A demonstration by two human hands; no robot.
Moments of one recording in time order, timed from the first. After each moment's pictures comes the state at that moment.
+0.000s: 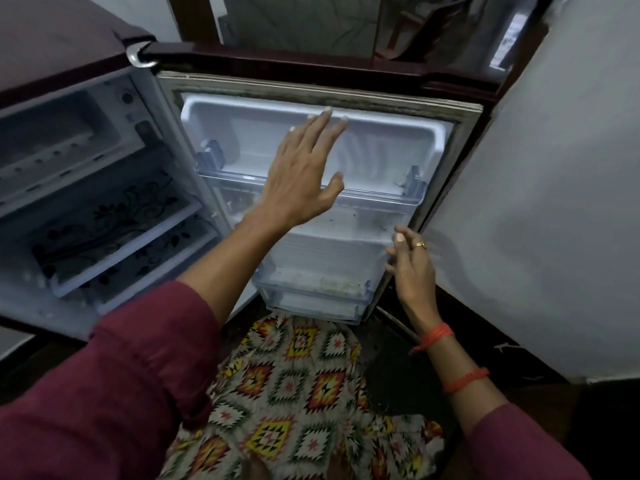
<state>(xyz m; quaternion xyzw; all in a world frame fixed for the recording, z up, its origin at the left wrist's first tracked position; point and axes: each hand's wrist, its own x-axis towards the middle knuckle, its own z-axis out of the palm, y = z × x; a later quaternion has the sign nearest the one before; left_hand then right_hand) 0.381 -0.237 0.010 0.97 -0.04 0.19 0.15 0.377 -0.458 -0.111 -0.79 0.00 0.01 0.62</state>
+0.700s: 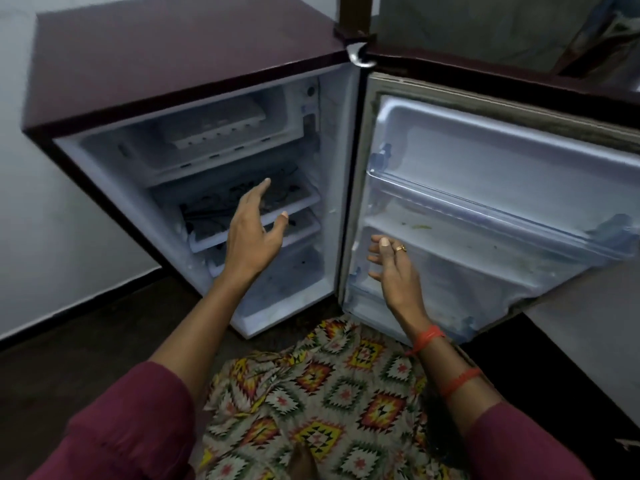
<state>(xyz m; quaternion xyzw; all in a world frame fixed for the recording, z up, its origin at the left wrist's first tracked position) 0.173 0.000 -0.059 0.85 0.29 0.27 0.35 0.289 -0.211 -0.116 -0.76 -0.16 0.16 0.61</state>
